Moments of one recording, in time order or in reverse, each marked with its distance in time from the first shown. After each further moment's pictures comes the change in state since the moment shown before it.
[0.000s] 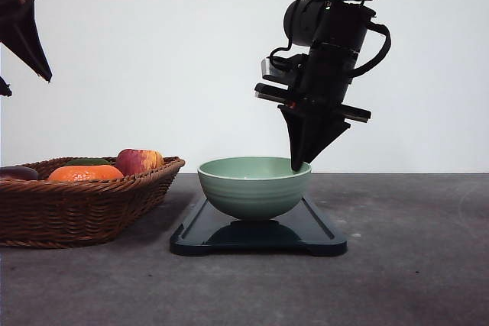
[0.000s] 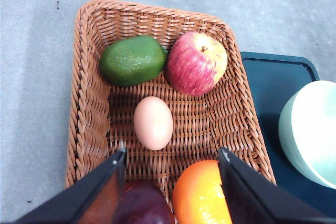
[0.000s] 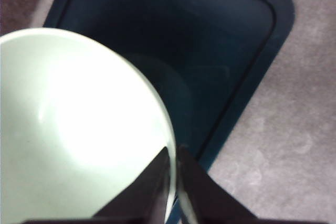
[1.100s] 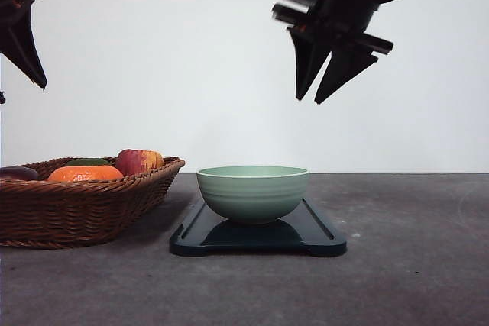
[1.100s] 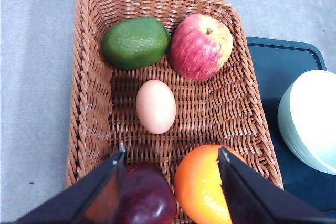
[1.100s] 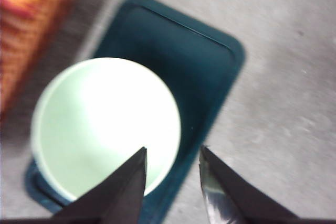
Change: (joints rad) left_arx 0.000 0.000 0.000 -0.050 0.000 0.000; right_arx 0.005 -0.360 -0.228 0.151 0.020 -0.001
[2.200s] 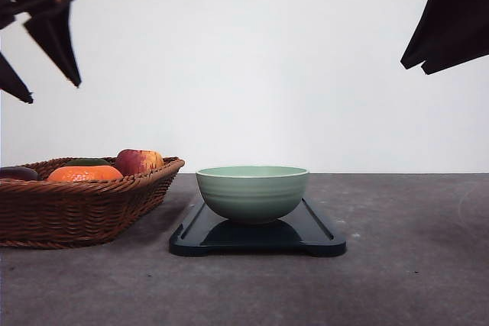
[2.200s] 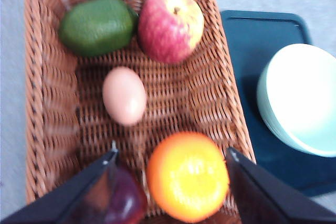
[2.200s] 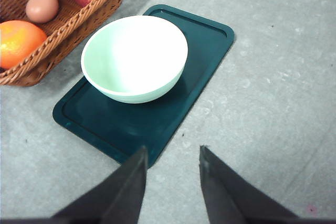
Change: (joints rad) left_arx -0.117 0.173 0.205 -0.166 -0.053 0.005; right_arx 0.000 -0.841 -0.809 0.319 0.011 -0.026
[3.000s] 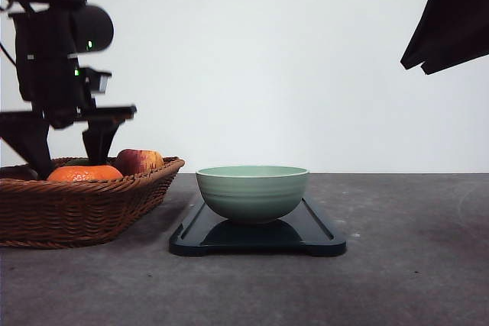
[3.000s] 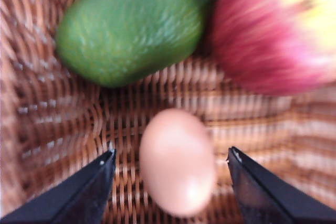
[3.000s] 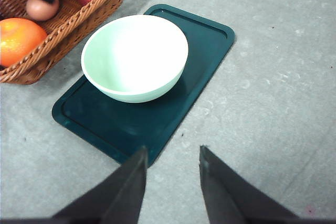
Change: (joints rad) left_arx -0.007 0.597 0.343 -0.132 -0.172 0.018; right_arx 0.000 0.000 0.000 0.000 0.000 -0.005
